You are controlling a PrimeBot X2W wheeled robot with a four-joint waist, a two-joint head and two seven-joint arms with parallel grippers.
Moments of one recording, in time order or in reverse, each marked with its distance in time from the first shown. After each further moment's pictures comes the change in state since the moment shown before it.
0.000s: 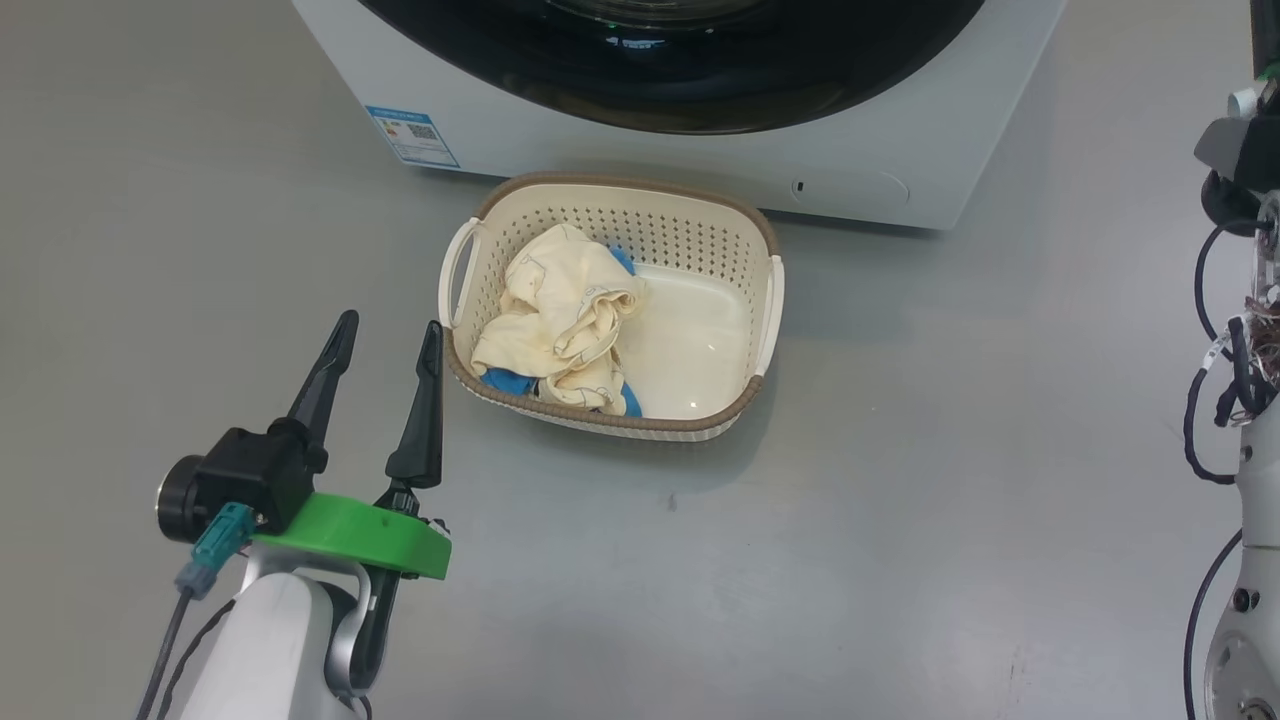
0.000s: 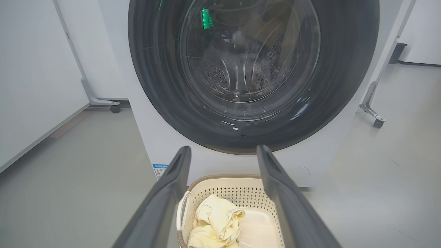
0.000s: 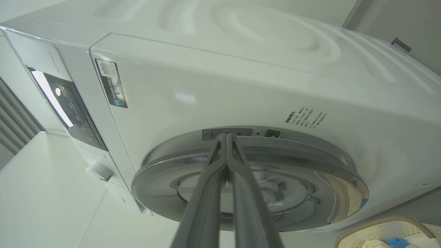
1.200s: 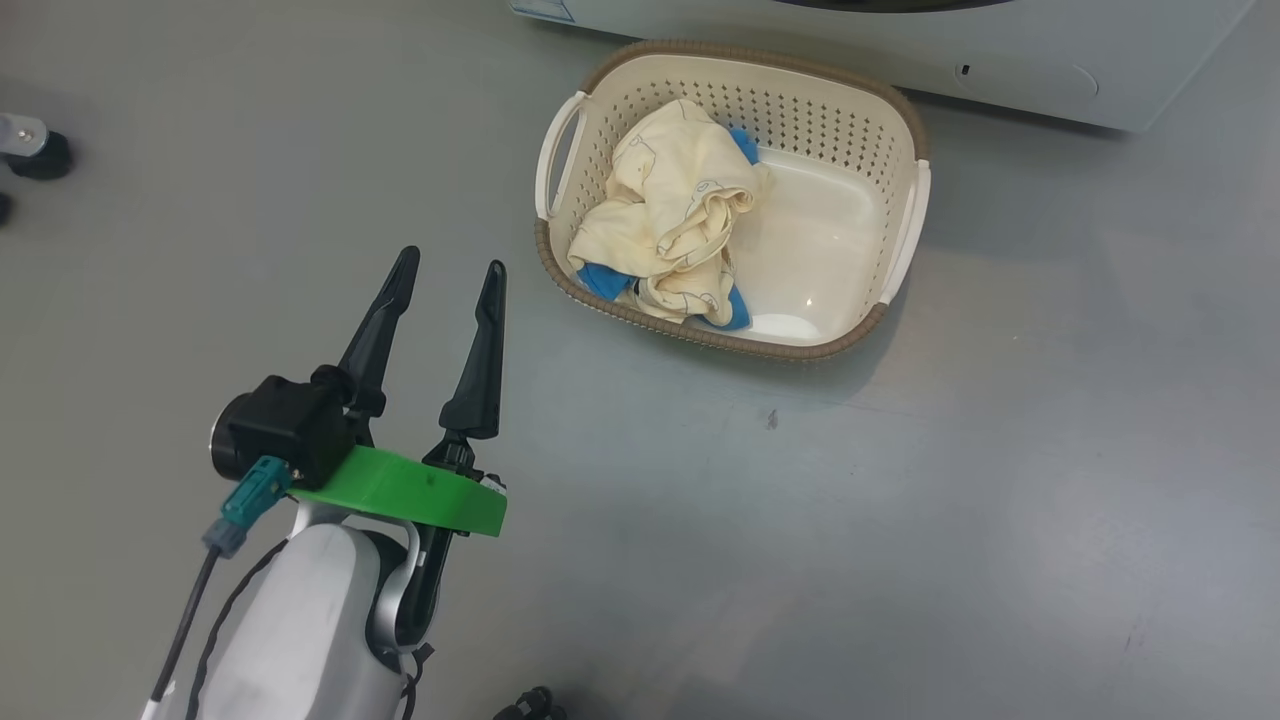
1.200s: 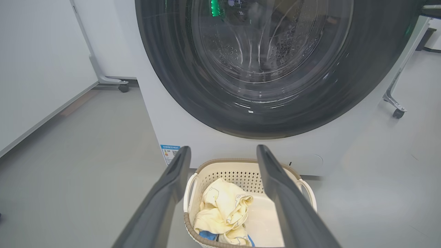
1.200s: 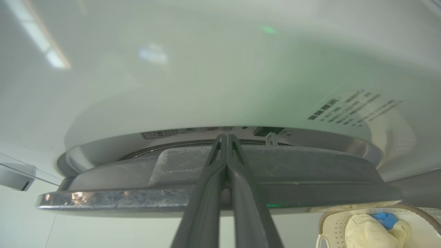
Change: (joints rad) left arm -0.082 -0.010 -0.113 -0.050 -0.097 0.041 0.000; right arm -0.394 -0.115 0.109 0.219 -0.075 -0.121 0.152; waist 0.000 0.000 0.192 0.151
